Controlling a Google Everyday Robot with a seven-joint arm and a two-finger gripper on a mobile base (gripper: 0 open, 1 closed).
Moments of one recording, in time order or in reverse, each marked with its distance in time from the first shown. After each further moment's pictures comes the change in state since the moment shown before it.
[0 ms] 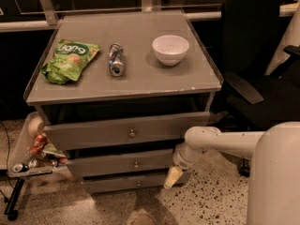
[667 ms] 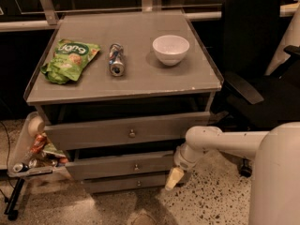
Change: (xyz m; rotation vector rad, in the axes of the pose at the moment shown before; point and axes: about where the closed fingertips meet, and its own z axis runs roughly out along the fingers) arm 0.000 0.006 -0.008 -0.013 0.010 0.000
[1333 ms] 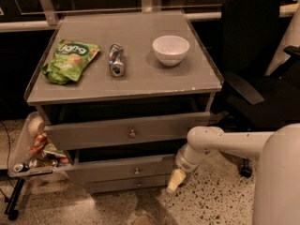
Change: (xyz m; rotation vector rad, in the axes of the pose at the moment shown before) arm 0.003 0.008 -0.006 -0.016 0.011 0.004
